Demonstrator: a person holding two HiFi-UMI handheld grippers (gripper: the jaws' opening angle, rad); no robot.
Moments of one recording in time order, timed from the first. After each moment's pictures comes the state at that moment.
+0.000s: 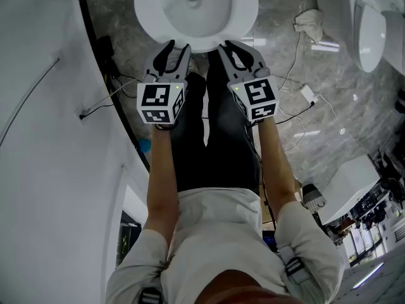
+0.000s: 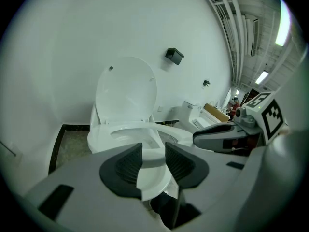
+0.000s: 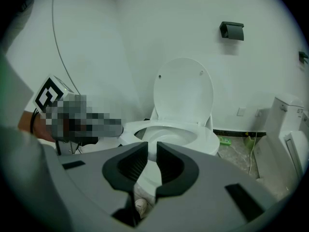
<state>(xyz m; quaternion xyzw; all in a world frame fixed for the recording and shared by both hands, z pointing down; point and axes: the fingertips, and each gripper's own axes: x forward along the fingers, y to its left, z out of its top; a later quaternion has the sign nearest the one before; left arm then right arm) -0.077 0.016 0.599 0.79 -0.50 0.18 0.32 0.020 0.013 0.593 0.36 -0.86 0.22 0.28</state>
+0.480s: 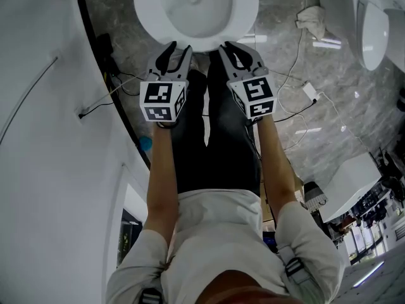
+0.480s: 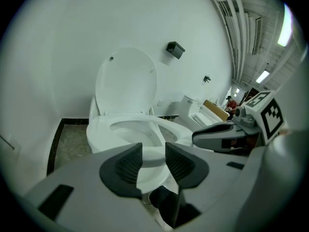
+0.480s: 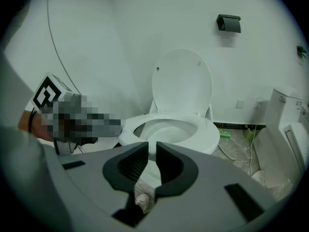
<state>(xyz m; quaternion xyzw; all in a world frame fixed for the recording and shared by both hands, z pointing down) -0.073 0.032 0.629 0.78 -0.49 0.19 0.33 0.025 0.029 0.625 0.36 -0.85 0.24 0.29</state>
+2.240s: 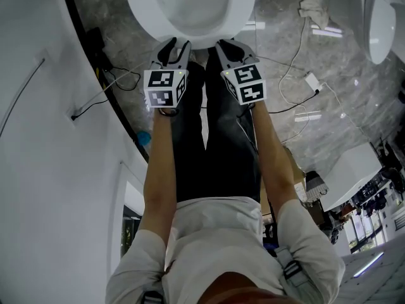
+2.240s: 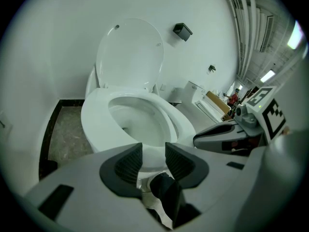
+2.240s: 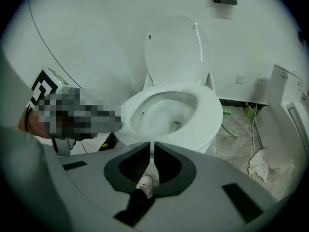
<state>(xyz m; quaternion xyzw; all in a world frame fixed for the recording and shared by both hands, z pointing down) -0.066 0.060 0.742 0.76 -0.46 0.23 0.39 0.032 0.065 0.739 0.35 -0.81 0.31 0.36</state>
